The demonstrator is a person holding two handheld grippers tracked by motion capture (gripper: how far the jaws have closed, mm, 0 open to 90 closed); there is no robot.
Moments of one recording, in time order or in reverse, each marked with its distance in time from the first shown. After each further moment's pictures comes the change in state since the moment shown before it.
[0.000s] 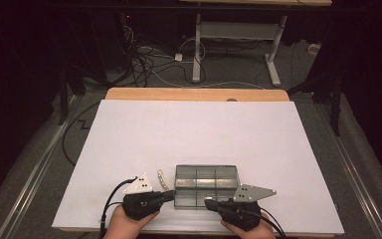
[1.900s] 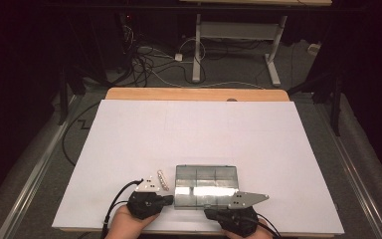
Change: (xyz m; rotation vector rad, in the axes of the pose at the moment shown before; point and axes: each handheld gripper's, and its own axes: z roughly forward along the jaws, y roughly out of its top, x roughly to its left) left arm 0.015 -0.015 0.022 0.182 0.051 -0.050; right arm 0.000 -0.022 0.011 0.113 0.009 0.014
